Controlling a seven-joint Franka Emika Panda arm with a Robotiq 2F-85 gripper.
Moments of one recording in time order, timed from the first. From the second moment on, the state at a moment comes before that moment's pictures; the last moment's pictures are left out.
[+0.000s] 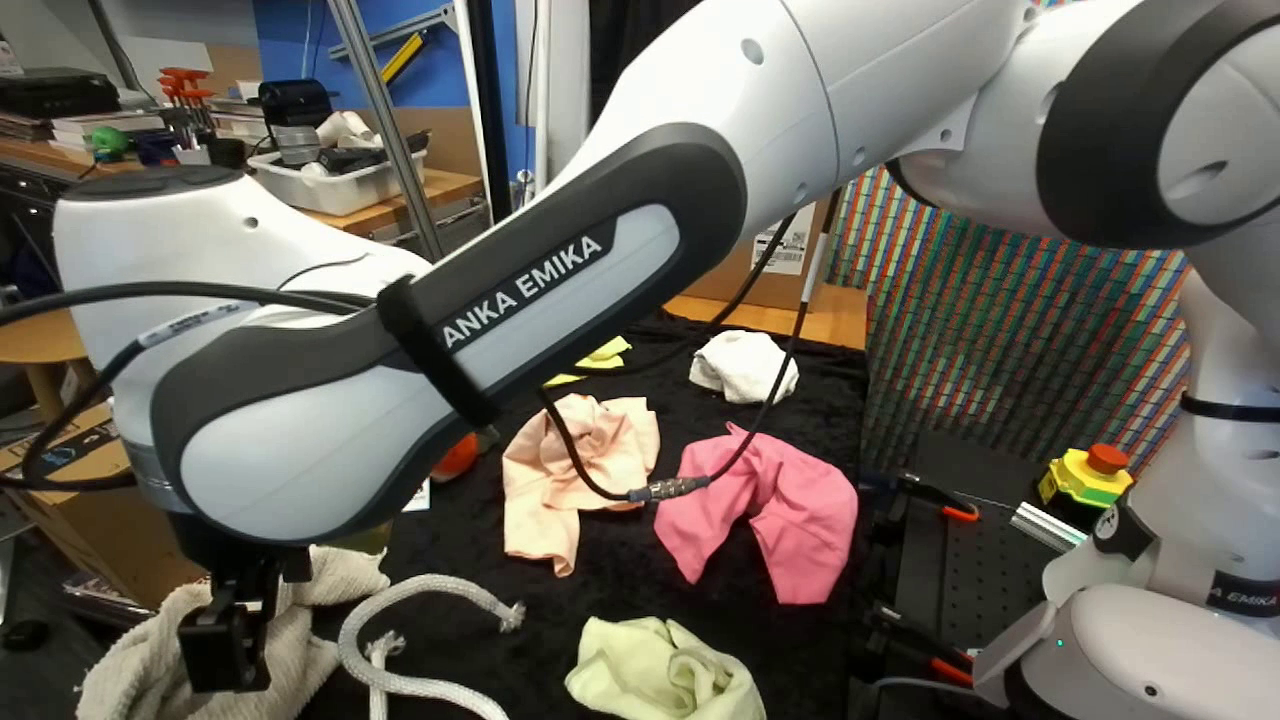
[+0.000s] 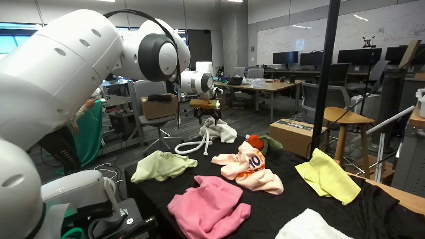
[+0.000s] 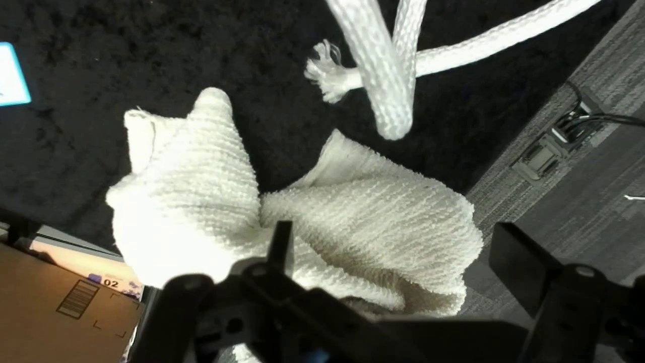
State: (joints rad) arm 0.48 0.90 0.21 -1.18 -0.13 2.23 -0.05
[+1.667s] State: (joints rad) arm 0.48 1.05 0.15 -1.05 -0.14 2.42 -0.07
